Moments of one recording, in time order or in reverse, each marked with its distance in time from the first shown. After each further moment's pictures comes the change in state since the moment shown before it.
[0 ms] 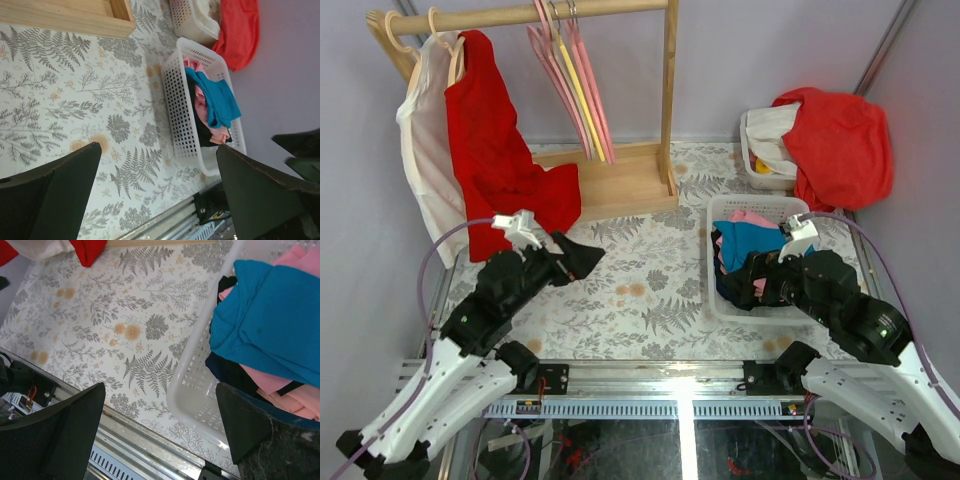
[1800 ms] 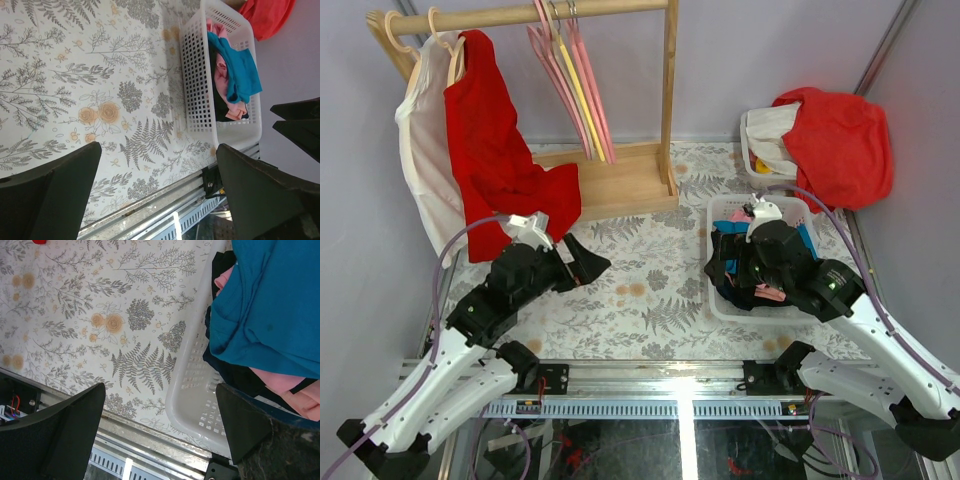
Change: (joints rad) left arm -0.005 0.015 0.014 -0.153 0.077 -0.024; right arm 0.000 0.285 0.046 -0.003 0.033 0.099
